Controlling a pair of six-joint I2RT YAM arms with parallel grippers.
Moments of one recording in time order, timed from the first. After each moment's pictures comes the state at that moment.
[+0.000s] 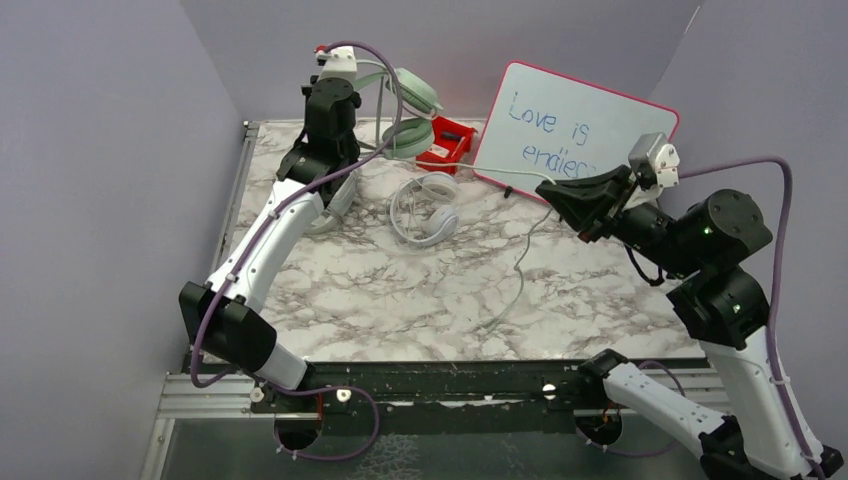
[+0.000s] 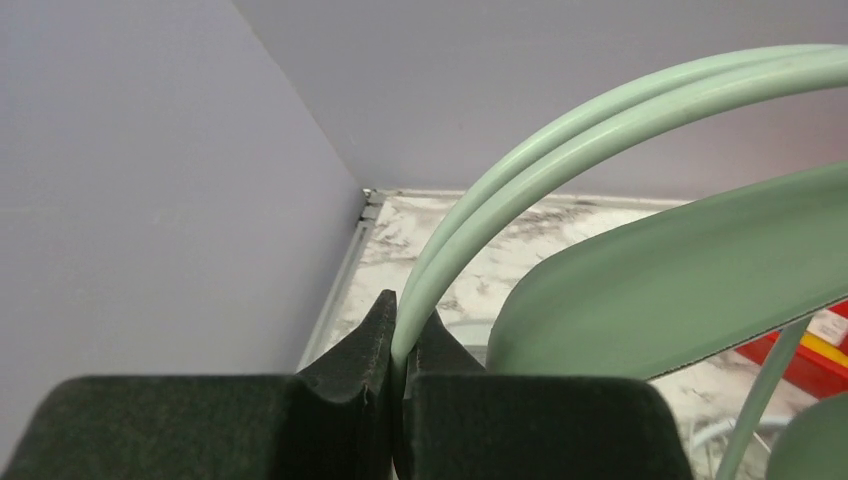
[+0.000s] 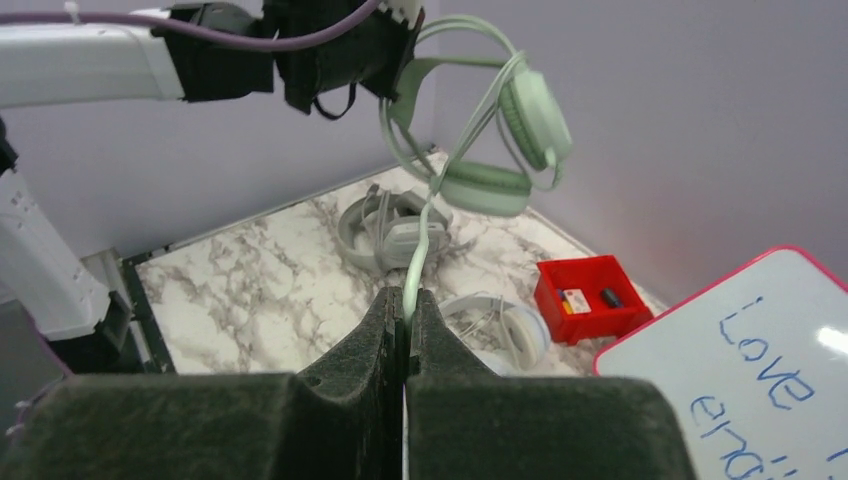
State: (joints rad) left arm -0.40 1.53 1.59 -0.16 -0.77 0.21; right arm 0.52 0.78 1.32 -0.41 -0.40 -0.02
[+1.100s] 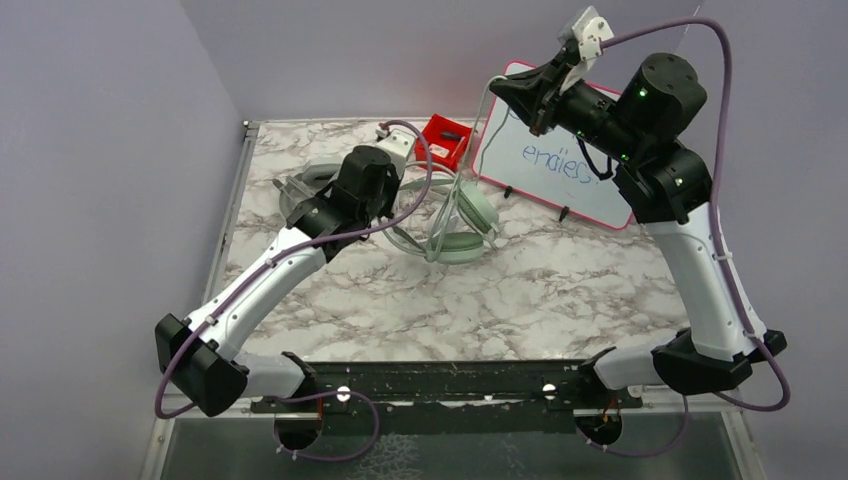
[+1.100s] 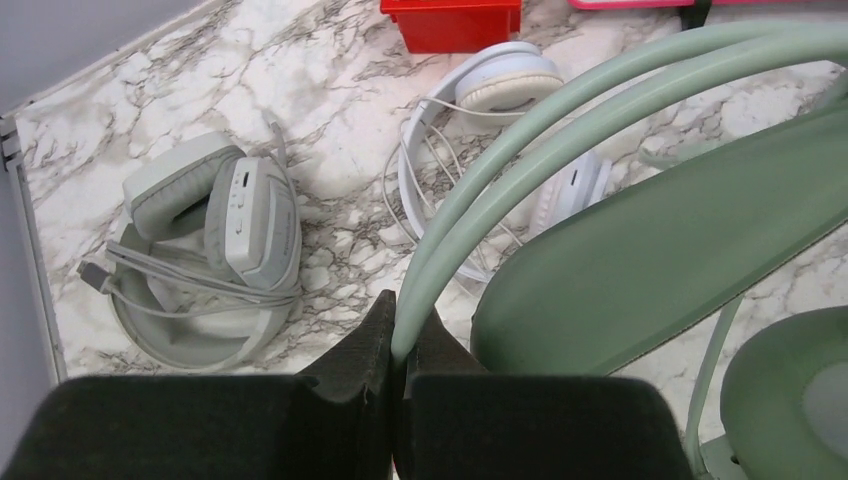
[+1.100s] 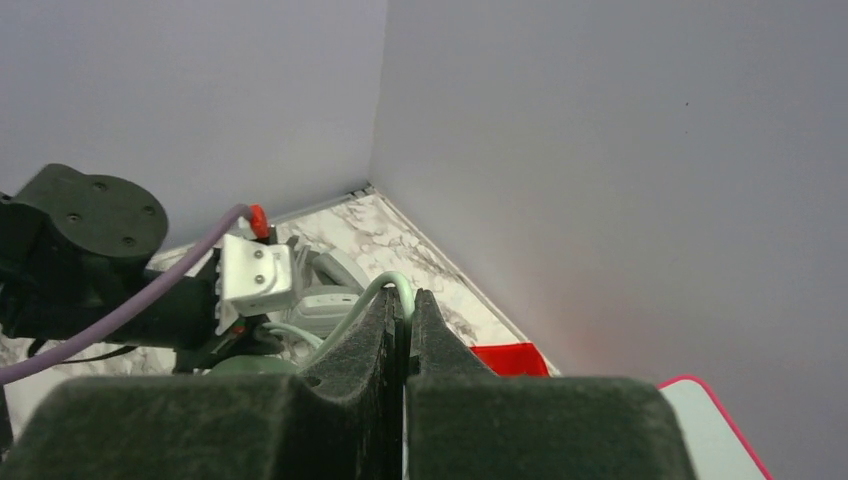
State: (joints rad) left arm -0.63 1.30 1.29 -0.51 -0.31 0.00; right arm 0.52 1.36 1.95 -0.43 -0.38 -0.19
